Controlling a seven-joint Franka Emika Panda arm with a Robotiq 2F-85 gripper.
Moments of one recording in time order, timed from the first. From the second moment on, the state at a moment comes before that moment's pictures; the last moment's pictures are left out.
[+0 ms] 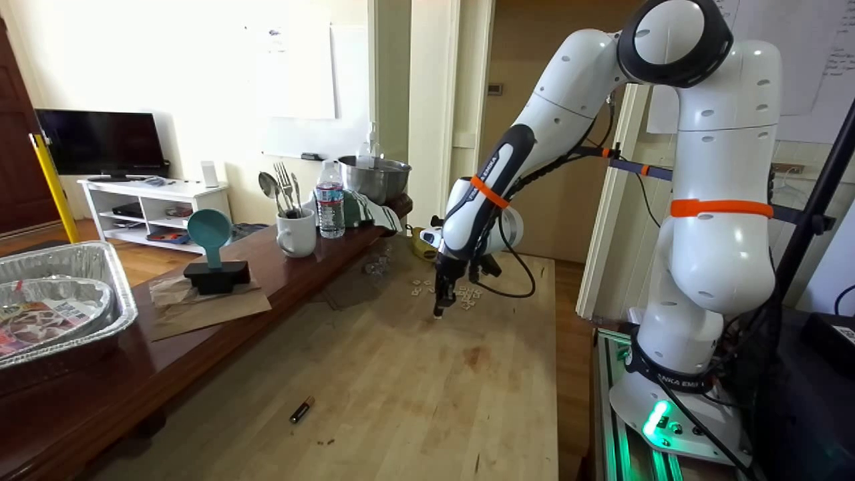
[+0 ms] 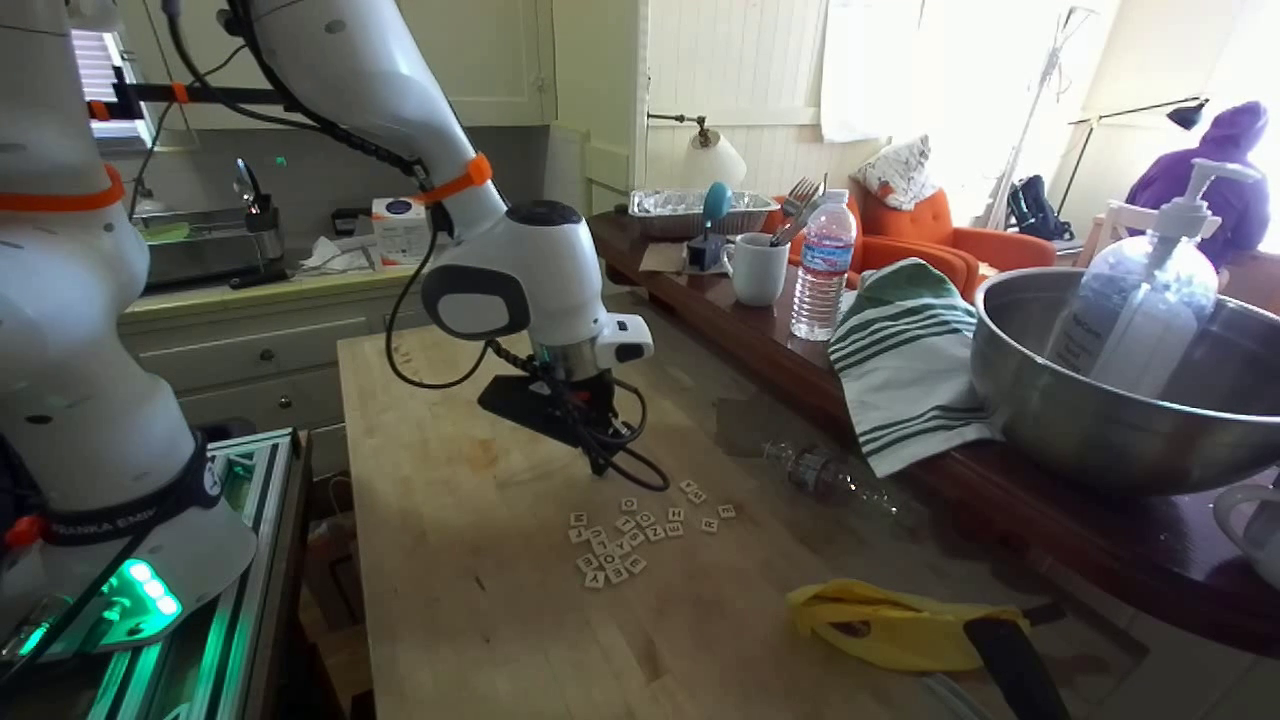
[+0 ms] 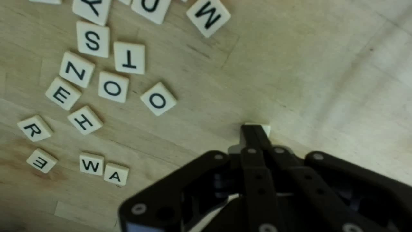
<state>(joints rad) 0.00 0.15 -0.11 -2.62 0.35 2.94 -1.02</state>
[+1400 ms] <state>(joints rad) -0.01 0.14 -0.20 -2.59 0.23 2.98 -0.92</state>
